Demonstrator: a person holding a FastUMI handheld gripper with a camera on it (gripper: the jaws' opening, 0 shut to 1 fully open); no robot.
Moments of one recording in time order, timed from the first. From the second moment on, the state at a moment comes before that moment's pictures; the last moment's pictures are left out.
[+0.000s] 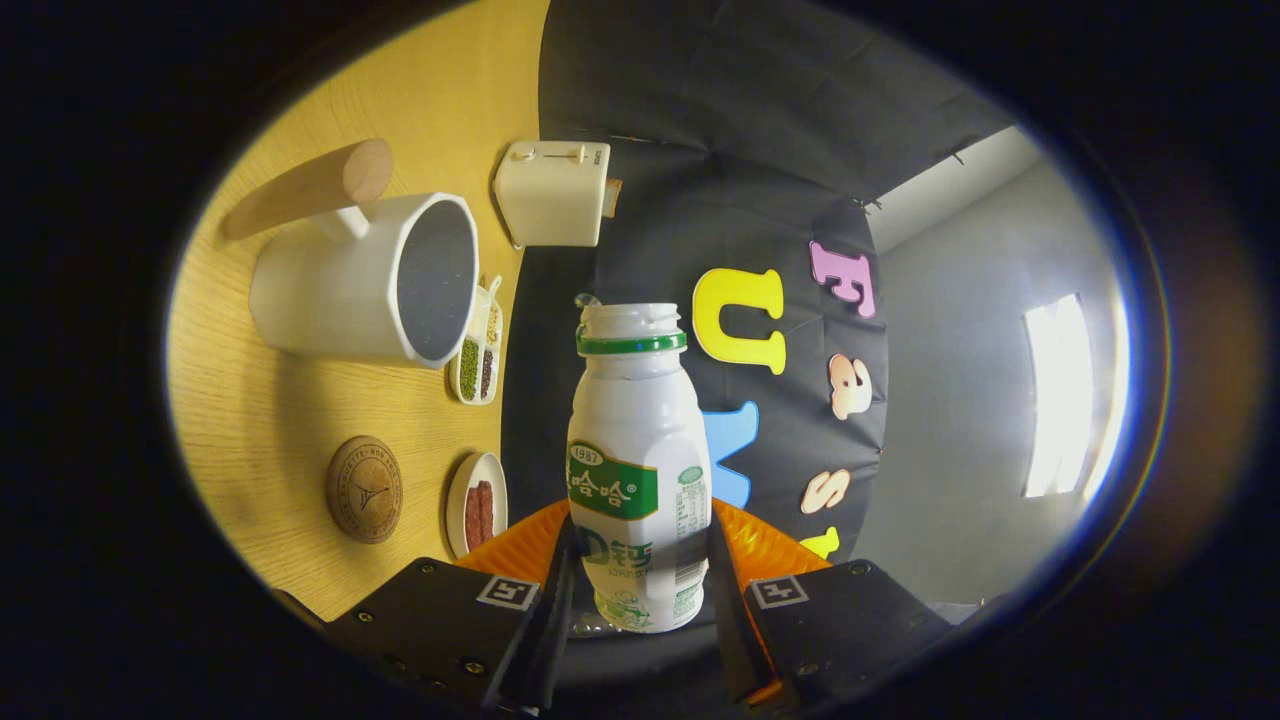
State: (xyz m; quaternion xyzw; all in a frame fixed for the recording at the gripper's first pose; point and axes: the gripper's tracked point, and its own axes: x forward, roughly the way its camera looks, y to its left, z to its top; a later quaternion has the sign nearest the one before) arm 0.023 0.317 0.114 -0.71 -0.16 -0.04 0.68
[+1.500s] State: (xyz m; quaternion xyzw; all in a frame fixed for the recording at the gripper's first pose) arm 0.026 0.323 0.120 -0.74 -0.17 -0.04 0.65
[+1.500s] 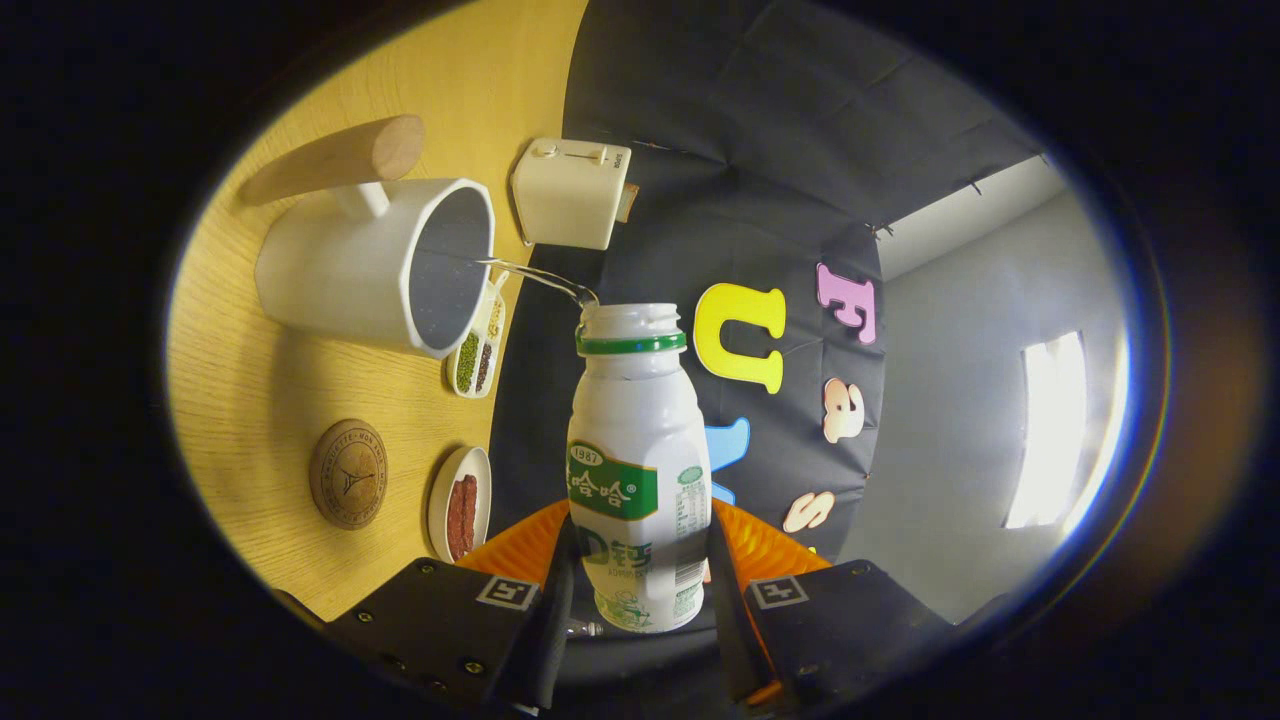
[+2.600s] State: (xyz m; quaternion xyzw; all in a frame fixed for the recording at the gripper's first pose) arm 0.025 0.327 0.125 -0.77 -0.19 -0.05 0.60
